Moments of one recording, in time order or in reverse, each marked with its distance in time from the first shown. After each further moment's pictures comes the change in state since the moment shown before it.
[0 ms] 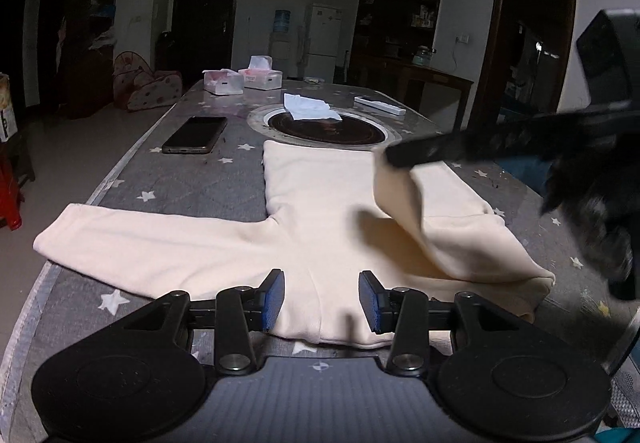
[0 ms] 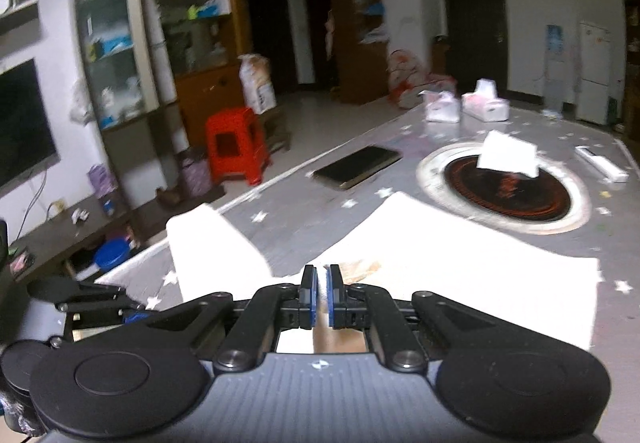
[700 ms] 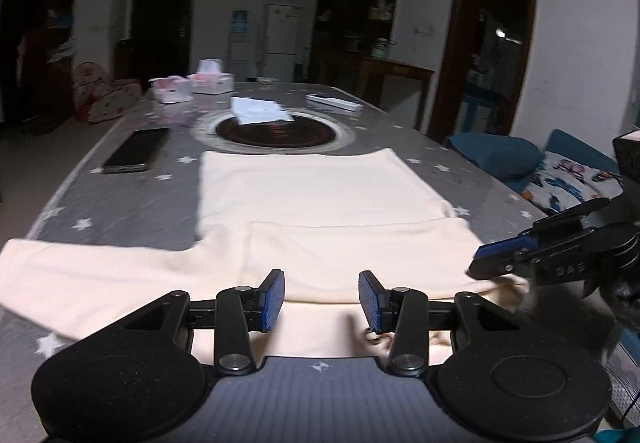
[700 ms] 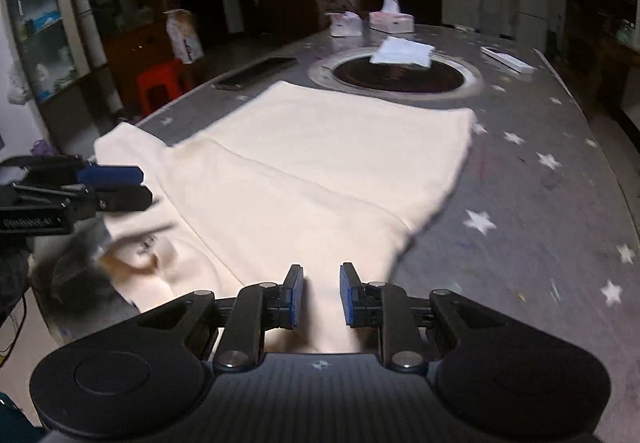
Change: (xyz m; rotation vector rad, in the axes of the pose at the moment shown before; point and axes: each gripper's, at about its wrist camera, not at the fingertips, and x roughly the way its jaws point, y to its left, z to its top) left arm 0.028 -0.038 0.015 0.086 0.013 -0.123; right arm -0.071 -0.073 -0.096 0.134 0.156 -0.203
